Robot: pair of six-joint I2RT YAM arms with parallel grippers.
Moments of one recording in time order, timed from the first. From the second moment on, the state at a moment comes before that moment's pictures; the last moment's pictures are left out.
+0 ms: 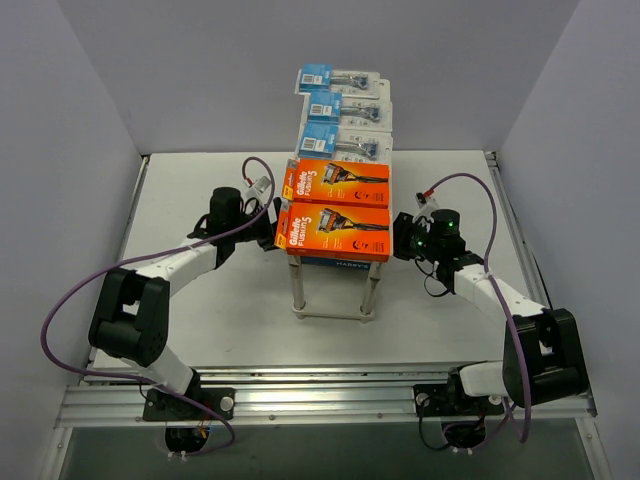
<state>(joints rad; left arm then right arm) -0.32 1.62 0.97 0.17 0.77 -0.73 0.20 1.32 0.66 0.17 -0.49 0.60</state>
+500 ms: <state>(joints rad) -0.34 1.61 0.97 0.17 0.75 -0.74 0.20 1.32 0.66 0.18 -0.48 0.60</state>
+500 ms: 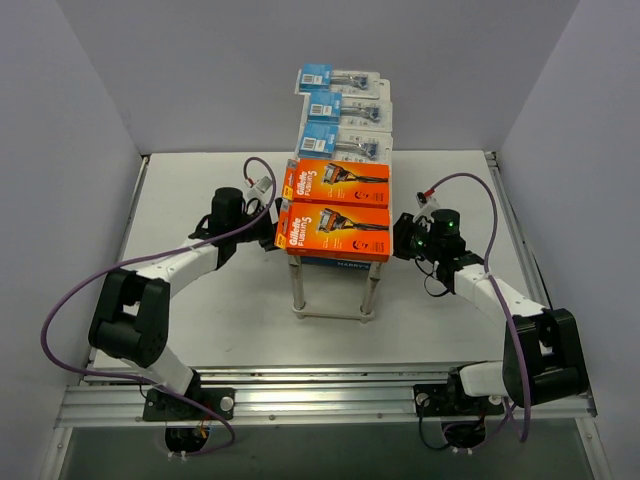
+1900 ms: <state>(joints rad) -0.43 1.42 0.85 0.08 0.66 -0.72 0.24 1.13 0.57 0.11 -0.42 0.60</state>
